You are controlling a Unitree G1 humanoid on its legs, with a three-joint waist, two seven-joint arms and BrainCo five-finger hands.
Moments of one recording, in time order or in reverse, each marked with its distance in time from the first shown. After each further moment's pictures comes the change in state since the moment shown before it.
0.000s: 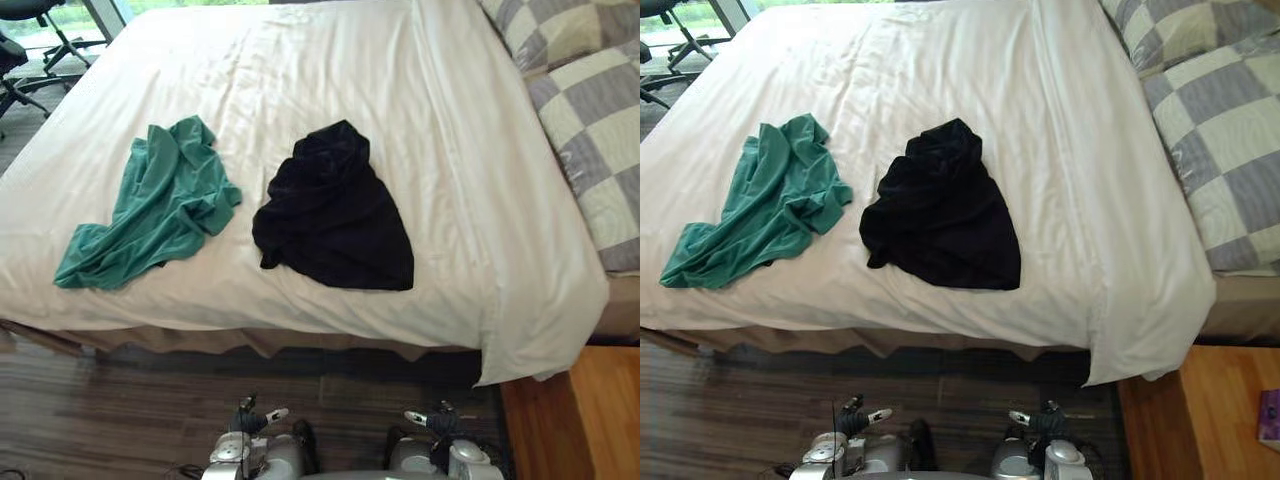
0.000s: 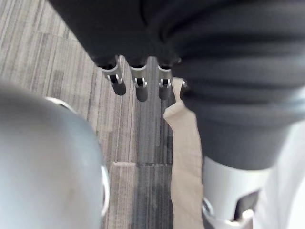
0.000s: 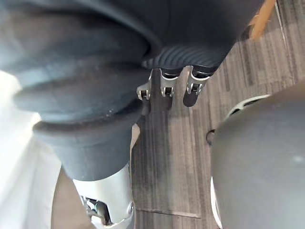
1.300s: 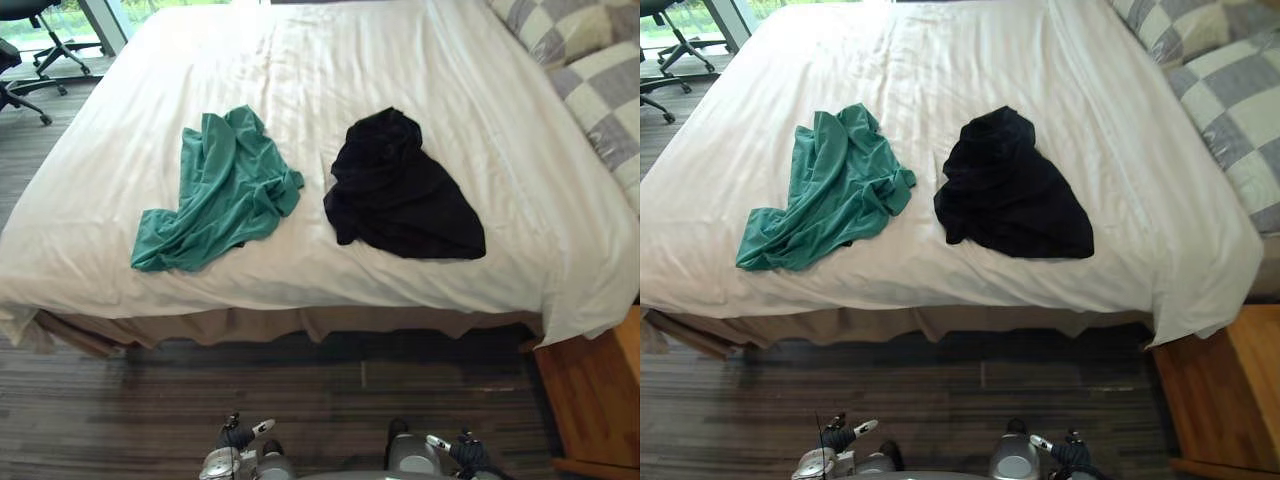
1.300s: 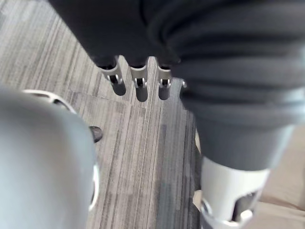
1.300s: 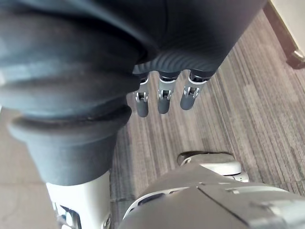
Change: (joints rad) left arm 0.032 -0.037 0.098 0.009 0.012 0.009 0.038; right arm 0.098 -0.083 -0.124 -0.014 0.050 0.003 0.011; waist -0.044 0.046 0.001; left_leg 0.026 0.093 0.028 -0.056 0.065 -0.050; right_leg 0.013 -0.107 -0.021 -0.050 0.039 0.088
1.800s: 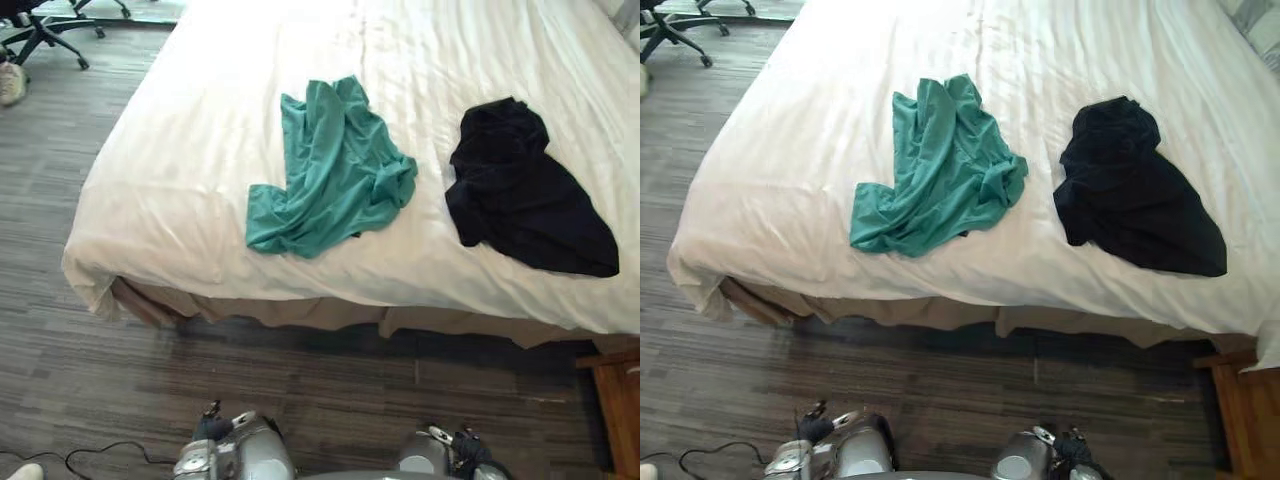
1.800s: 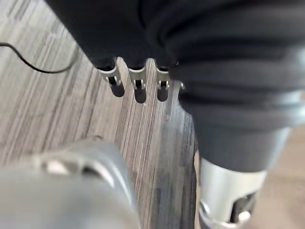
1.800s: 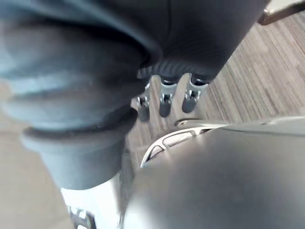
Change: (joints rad) left arm 0.065 0.162 -0.057 -0.034 -0.011 -0.010 -0.047; right arm -0.006 0.038 0.096 -0.019 0.057 -0.006 0.055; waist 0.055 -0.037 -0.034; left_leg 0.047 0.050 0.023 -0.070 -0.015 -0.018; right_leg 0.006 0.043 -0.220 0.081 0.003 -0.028
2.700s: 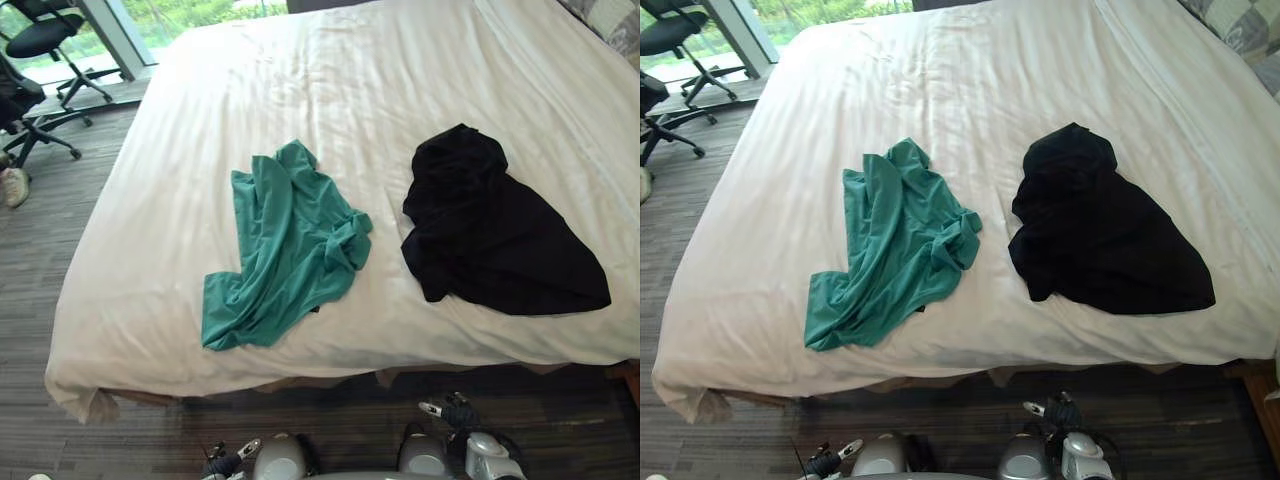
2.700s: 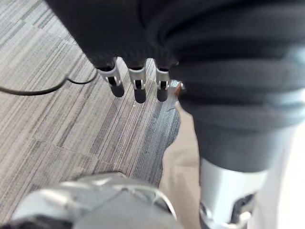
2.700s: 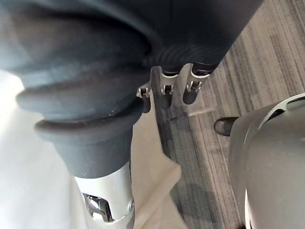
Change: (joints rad) left arm 0.023 -0.167 0.226 0.073 -0.112 0.020 0.006; right arm -0.100 -0.037 0.064 0.036 -0.032 0.003 0.002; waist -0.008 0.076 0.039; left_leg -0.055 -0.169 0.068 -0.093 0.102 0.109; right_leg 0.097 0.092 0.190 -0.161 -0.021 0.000
